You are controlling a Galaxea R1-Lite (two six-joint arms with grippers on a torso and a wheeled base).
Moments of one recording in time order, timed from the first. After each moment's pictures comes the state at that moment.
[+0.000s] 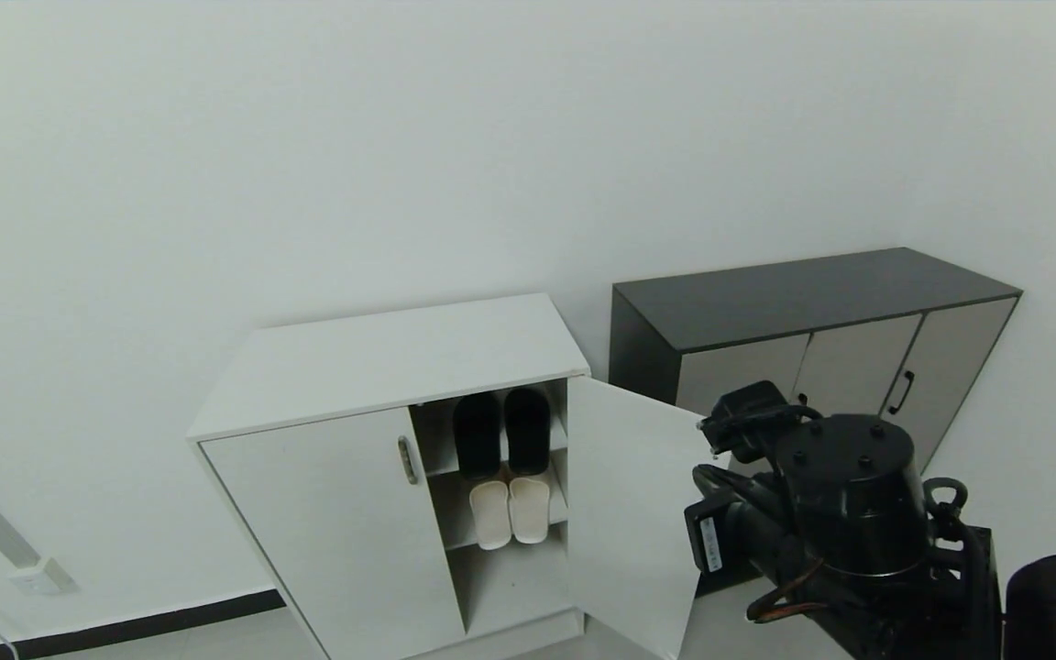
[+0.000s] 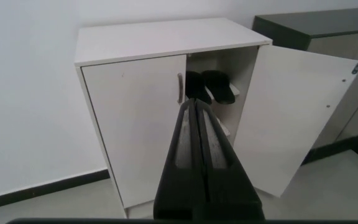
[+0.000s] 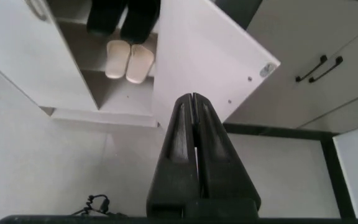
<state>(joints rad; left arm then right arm) 0.00 0.00 0.00 0.00 -0.01 -0.01 0.87 1.73 -0.67 -0.66 -0.57 0.11</state>
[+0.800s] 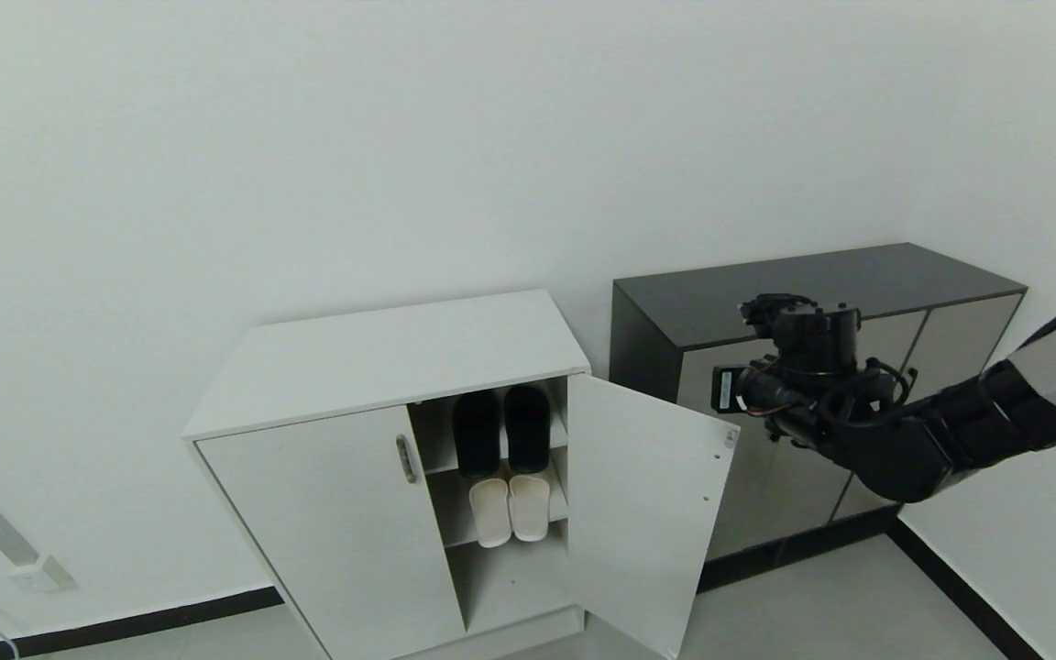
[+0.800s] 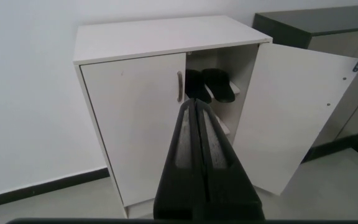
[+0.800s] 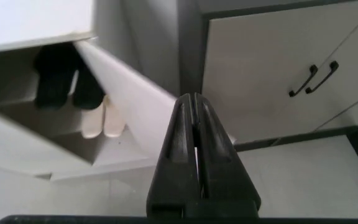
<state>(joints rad) 0.00 0.00 0.00 0.00 -0.01 -0.01 0.42 2.07 -1.10 -0.68 -0.26 0.15</state>
